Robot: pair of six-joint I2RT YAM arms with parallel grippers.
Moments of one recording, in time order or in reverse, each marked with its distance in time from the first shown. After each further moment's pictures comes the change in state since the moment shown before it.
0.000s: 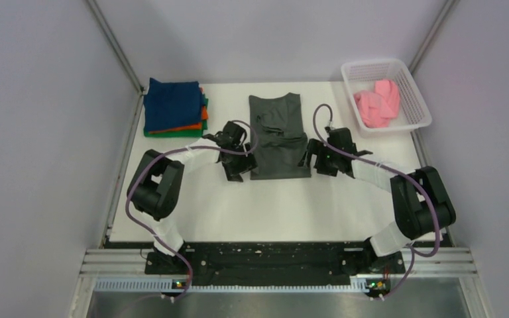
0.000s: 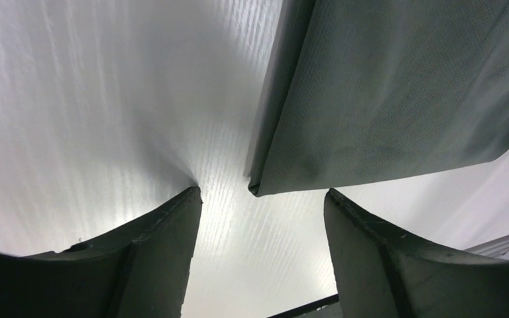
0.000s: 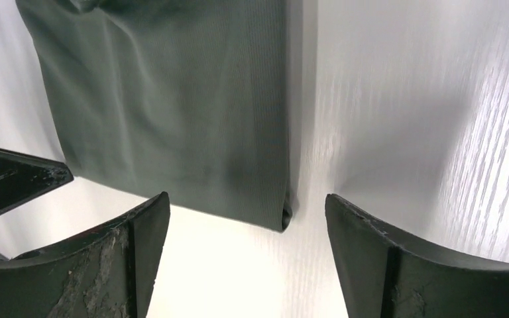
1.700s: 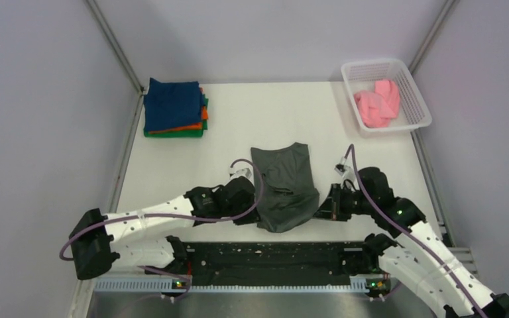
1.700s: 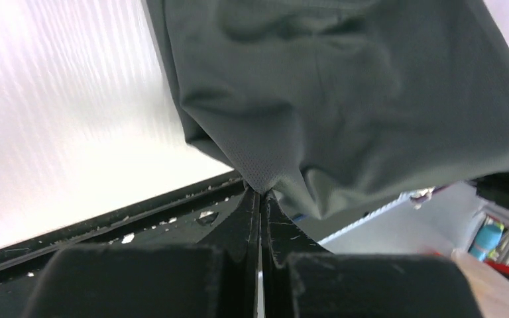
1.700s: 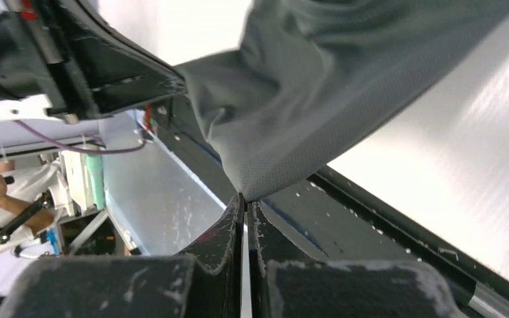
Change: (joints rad) left arm -0.582 -0.663 -0.443 0.012 -0.187 -0.321; right arm 0.182 -0.970 -0.266 -0.623 -0.315 0.119
